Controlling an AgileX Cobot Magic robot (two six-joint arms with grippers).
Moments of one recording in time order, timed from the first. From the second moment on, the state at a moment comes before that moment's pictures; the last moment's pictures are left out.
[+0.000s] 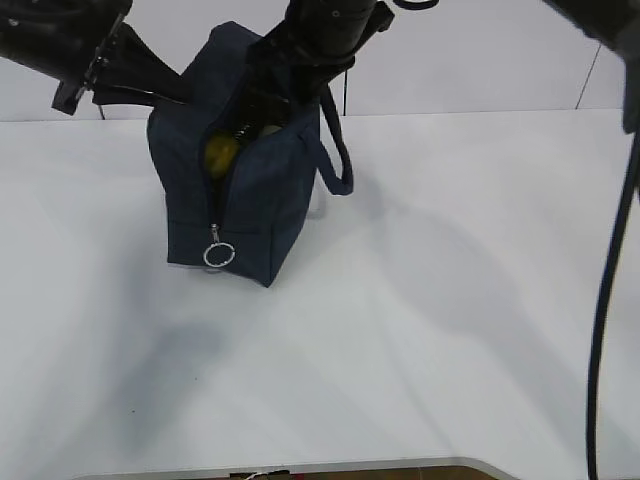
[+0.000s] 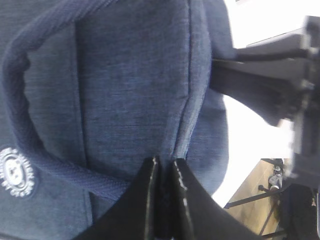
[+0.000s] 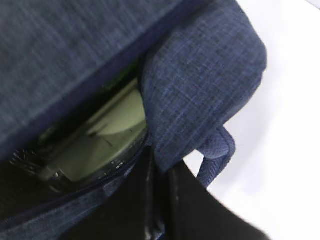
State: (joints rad) left arm -0.08 1.89 -1.57 -1.04 1.11 0.45; right arm 0.55 2.32 -2.51 -0.03 1.29 -0.13
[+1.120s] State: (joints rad) left arm -0.18 2.00 -1.57 -1.13 1.02 0.49; right arm 0.52 2.22 -2.30 -0.04 1.09 -0.05
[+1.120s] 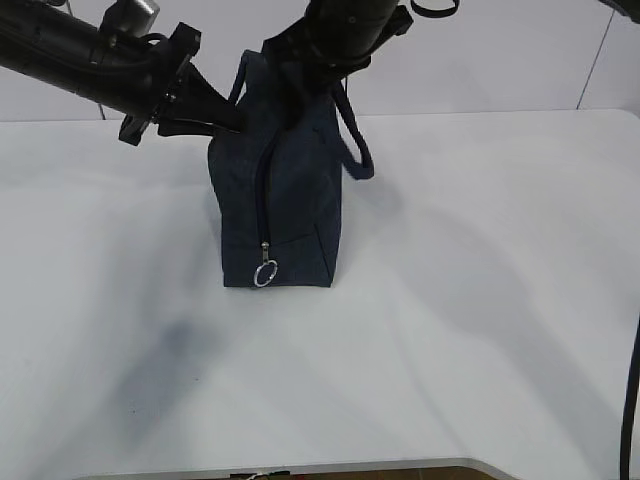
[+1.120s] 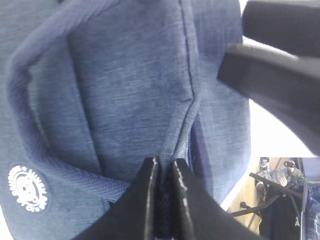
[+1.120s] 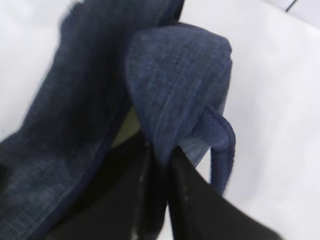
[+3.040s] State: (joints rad) left arm -0.14 2.01 -1.81 -0.83 1.21 0.36; right arm 0.55 1.92 -2.30 0.00 1.26 -0.09
